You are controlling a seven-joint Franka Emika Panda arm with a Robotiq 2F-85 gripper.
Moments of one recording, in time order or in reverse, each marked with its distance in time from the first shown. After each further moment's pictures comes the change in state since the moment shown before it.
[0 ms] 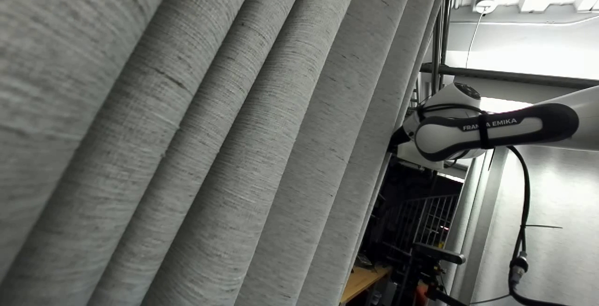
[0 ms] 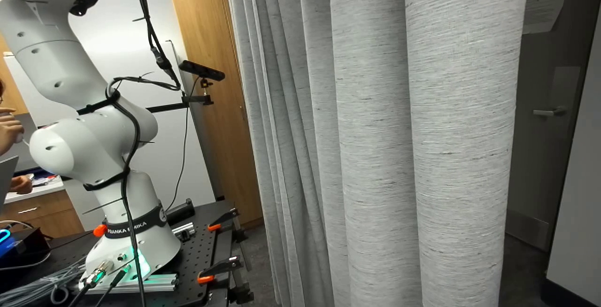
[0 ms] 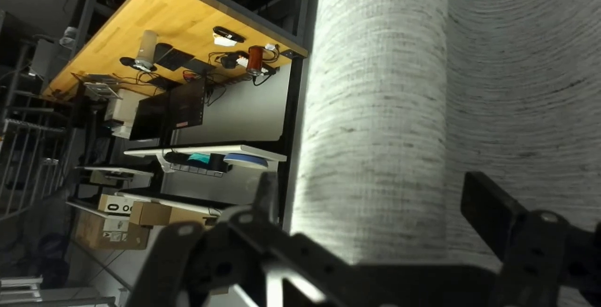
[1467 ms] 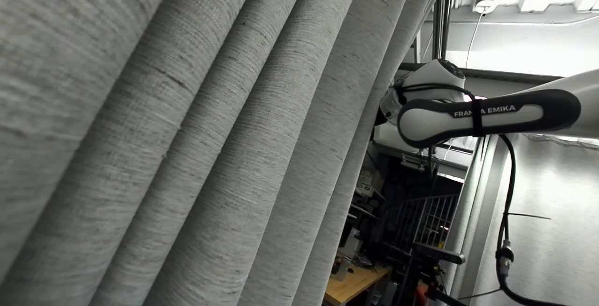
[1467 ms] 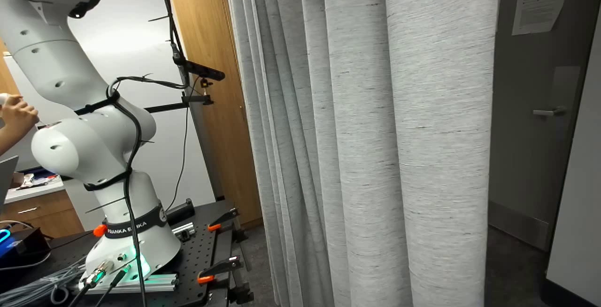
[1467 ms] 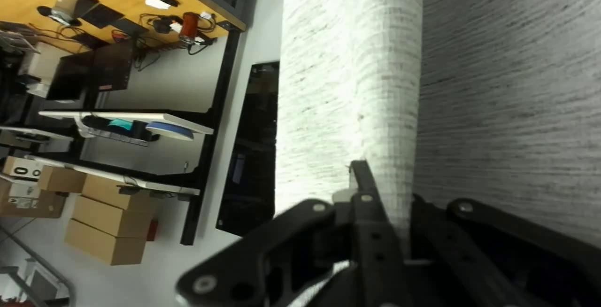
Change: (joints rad) arm 0.071 -0.004 0.126 0.008 -0.066 0.000 0.052
